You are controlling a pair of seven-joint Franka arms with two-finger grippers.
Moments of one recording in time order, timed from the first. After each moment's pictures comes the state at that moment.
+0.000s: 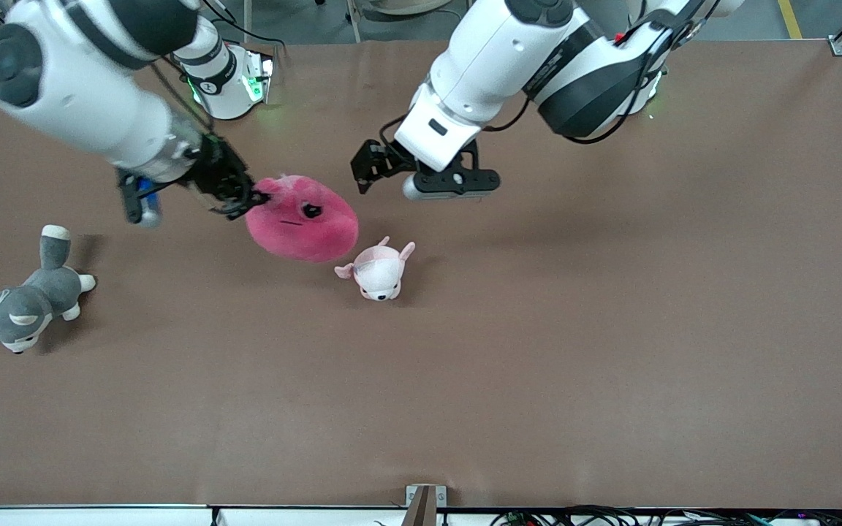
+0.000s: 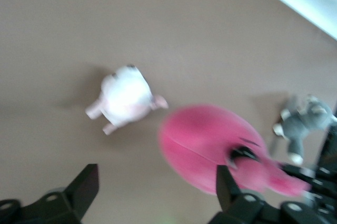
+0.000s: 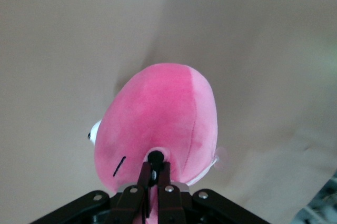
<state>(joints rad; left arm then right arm) -0.29 0.42 -0.61 -1.31 0.01 2.05 -1.08 0.33 0.09 -0.04 -1.63 0.30 1.62 1.44</state>
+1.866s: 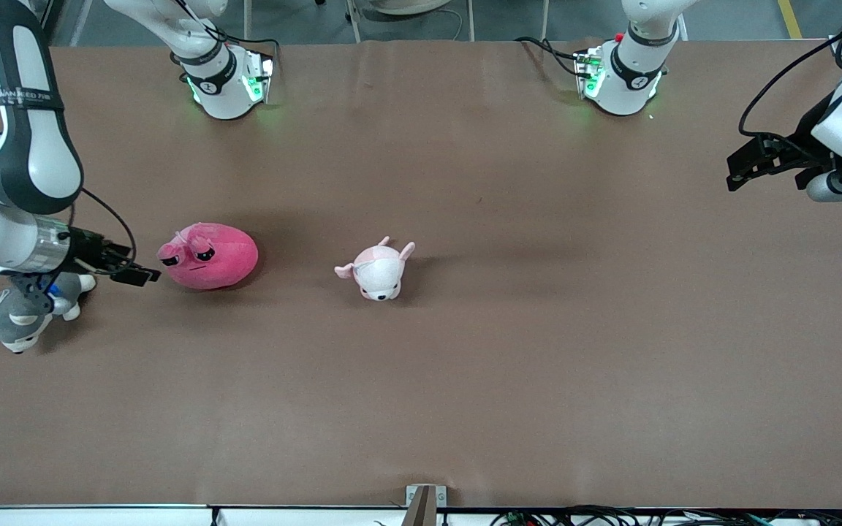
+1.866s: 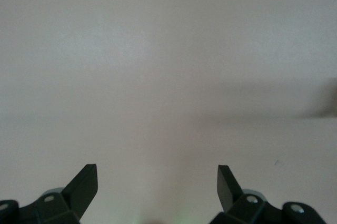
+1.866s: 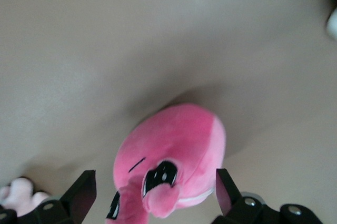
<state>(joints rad) 0.48 -0.03 -0.60 -1.57 0.00 1.54 -0.12 -0.08 0.22 -0.03 -1.86 0.18 1.92 0.30</state>
